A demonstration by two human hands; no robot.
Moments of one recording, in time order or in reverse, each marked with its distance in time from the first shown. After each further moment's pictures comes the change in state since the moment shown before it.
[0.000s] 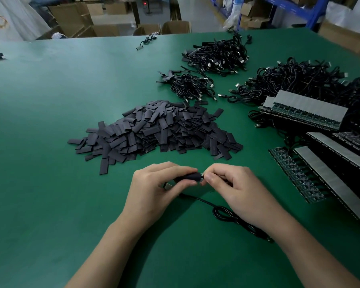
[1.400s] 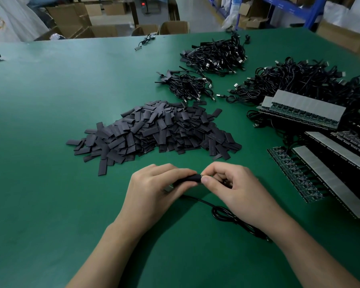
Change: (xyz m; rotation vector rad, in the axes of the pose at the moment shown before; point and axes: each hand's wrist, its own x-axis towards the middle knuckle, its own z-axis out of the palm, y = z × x) left_hand 0.000 -0.002 0.001 0.156 0.020 0.138; right_hand -0.001 -0.004 0.000 0.070 0.031 0.039
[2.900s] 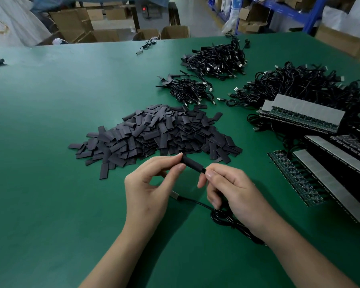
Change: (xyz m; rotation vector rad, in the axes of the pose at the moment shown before) left_hand 0.006 0.018 0.005 -0.465 0.304 -0.445; right_hand 0.004 -0.005 0.011 0.352 -0.038 0.035
